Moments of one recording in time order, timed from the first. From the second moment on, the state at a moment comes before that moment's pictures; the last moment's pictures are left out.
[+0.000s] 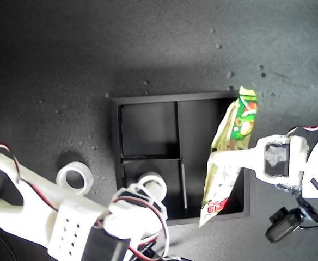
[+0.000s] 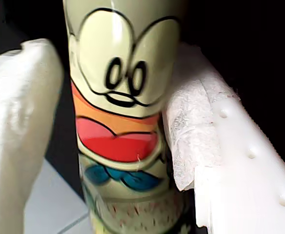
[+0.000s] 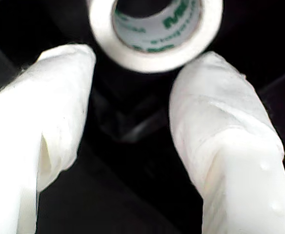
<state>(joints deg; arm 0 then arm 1) 20.0 42.6 11.8 104.2 -69.9 -7.3 91.6 107.1 20.1 15.6</state>
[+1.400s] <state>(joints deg) 29.2 102.8 102.4 68.5 -106.3 2.5 116.3 55.8 102.5 66.3</state>
